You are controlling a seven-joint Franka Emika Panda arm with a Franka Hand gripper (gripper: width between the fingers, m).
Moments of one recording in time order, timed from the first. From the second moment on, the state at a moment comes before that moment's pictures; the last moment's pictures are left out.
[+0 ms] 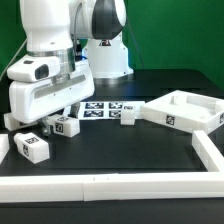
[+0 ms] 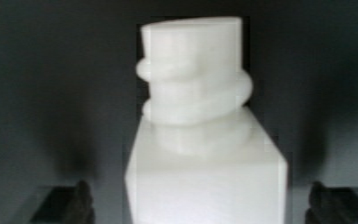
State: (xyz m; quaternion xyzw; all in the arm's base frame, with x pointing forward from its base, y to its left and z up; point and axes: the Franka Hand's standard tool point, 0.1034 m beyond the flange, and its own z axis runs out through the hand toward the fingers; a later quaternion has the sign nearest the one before) arm 0.435 -0.102 0.017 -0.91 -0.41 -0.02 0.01
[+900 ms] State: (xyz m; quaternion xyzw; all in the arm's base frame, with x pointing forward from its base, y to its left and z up) arm 0.446 -0.001 0.043 -0.89 -0.45 -0.04 0.01
